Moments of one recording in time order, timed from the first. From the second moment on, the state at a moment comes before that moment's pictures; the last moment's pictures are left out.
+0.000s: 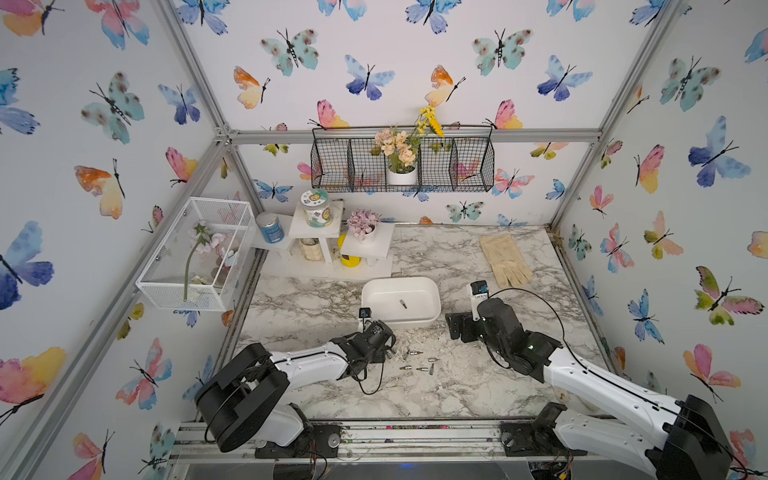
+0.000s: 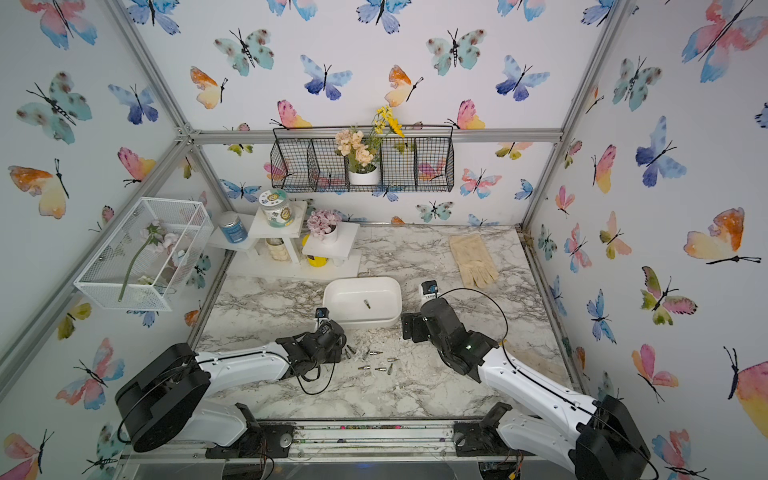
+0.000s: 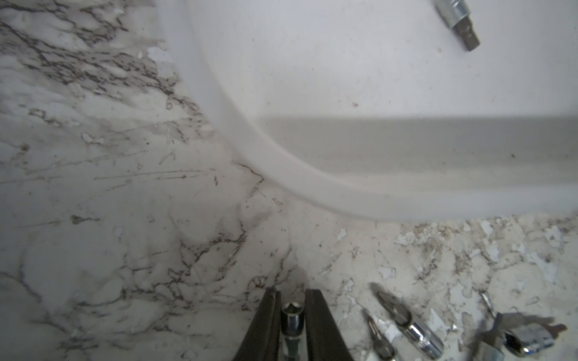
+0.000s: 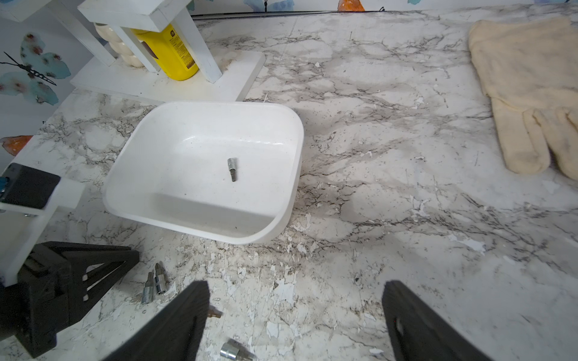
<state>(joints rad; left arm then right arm) -0.84 1.42 0.55 -0.20 -0.29 -0.76 0.76 1.06 0.64 -0.22 0.24 0.40</state>
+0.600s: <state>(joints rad) -0.85 1.42 0.55 -0.22 -0.30 -0.78 0.76 1.05 0.63 -0.22 0.24 0.40</state>
